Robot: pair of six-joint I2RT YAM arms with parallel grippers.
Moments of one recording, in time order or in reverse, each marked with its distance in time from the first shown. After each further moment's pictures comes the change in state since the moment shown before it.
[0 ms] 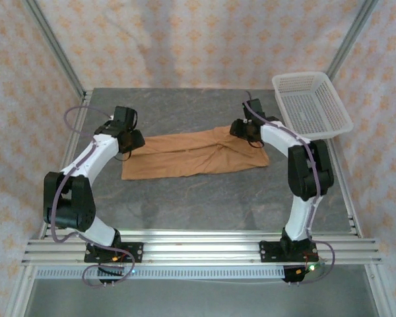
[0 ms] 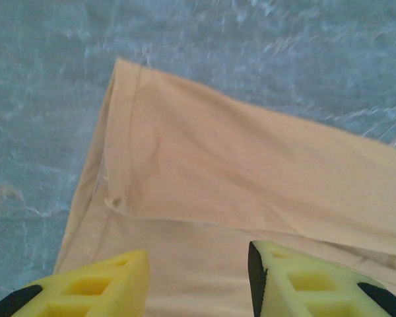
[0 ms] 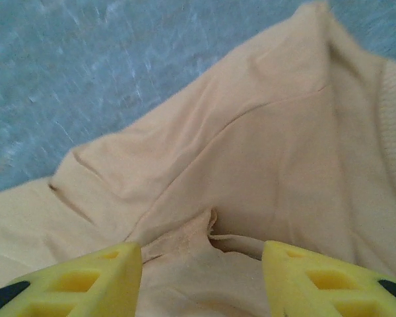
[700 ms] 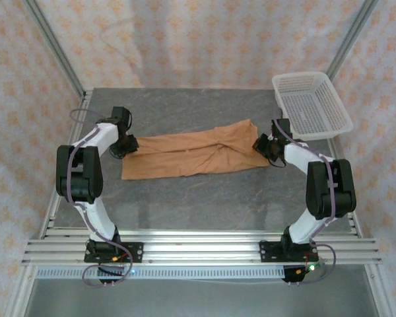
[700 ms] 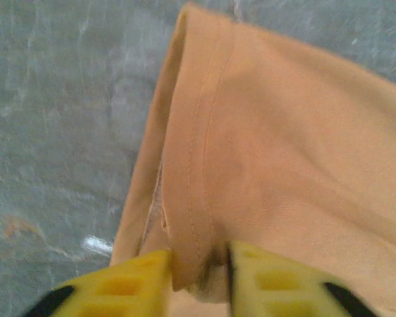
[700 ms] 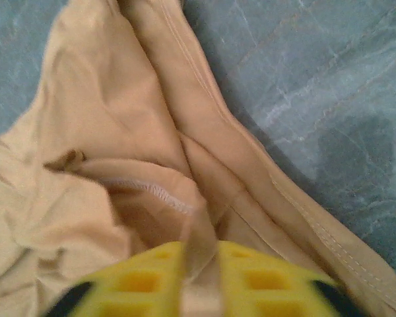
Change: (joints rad) left arm 0.123 0.279 0.130 -0.109 0.037 0.104; right arm -0.208 -0.280 -0.441 0.192 -0.170 0.141
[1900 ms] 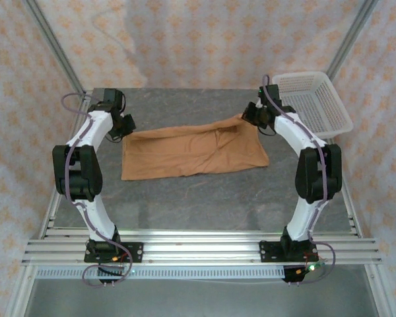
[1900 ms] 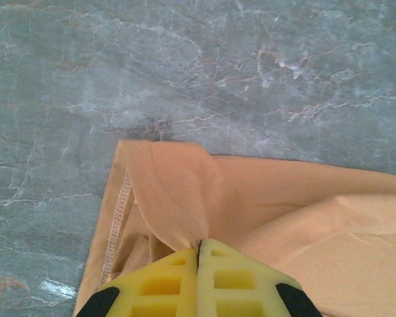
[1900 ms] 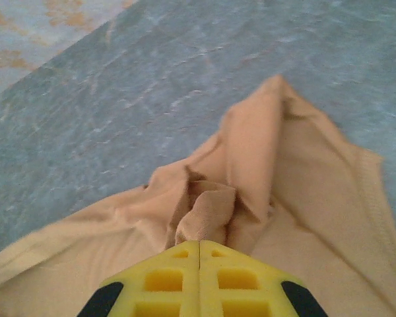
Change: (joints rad) left arm 0.035 0.031 0.234 -0.039 0.084 -0.004; right arm 0.082 0.193 0.523 -0.205 0.022 -0.080
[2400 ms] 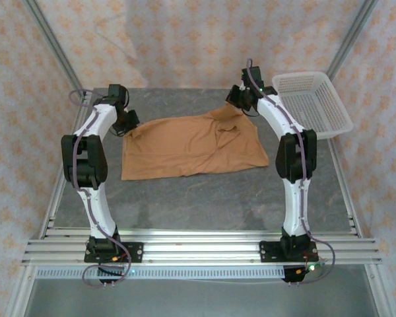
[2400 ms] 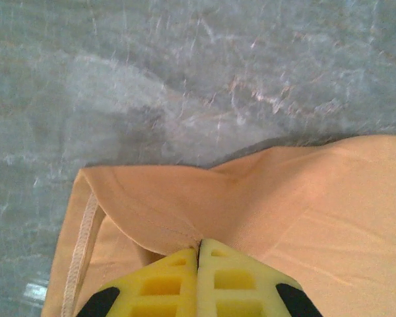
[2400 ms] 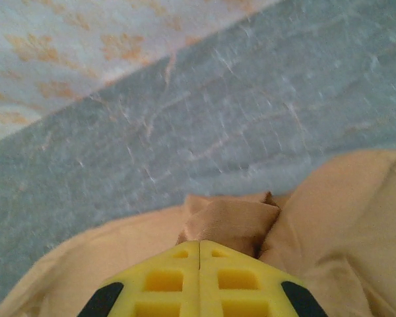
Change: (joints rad) left arm 0.000 0.165 0.168 -0.020 0.054 -0.002; right arm 0.082 0.339 0.526 -0.148 -0.018 0.033
